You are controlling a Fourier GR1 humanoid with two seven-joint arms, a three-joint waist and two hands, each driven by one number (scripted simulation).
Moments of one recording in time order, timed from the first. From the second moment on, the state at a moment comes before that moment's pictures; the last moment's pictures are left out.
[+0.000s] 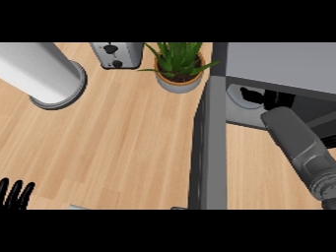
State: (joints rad) left arm 0.60 0.10 0.07 -1.96 0.35 -0.44 -0.41; right arm -0.98 -0.24 0.02 -0.02 0.19 -1.05 -0.52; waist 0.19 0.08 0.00
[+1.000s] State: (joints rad) left arm 0.59 0.09 0.07 -1.94 0.32 -0.43 -0.44; right arm -1.02 -0.11 0.00 -0.07 0.18 -0.75 -0.63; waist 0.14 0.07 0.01
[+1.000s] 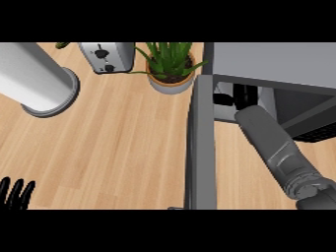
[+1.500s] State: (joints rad) left arm 0.63 0.09 0.08 -1.96 0.32 -0.45 -0.46; right arm -0.91 -0.08 -0.13 -0.14 0.05 -0.50 -0.80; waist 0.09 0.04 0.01
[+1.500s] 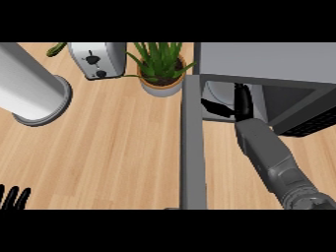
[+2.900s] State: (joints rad) left arm 0.66 0.04 0.00 -1.97 0.20 -0.46 -0.38; right arm -0.45 -0.09 -0.13 -0.38 -0.01 -0.09 -1.02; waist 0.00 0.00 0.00
